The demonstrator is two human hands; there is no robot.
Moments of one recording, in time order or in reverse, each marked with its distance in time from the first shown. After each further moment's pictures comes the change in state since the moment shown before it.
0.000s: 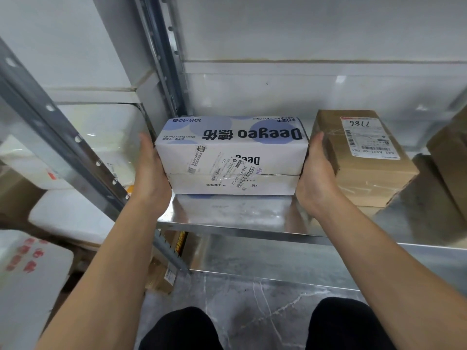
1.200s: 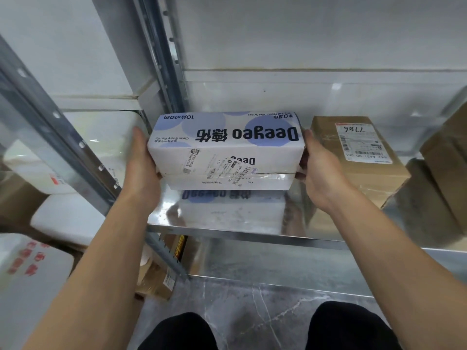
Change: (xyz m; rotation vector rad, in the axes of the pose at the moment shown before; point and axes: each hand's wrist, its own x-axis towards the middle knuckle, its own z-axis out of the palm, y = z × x) left_hand -0.008 0.024 0.006 0.094 0.163 0.105; right_hand -0.006 -0.025 -0.011 -0.221 -0.103 -0.101
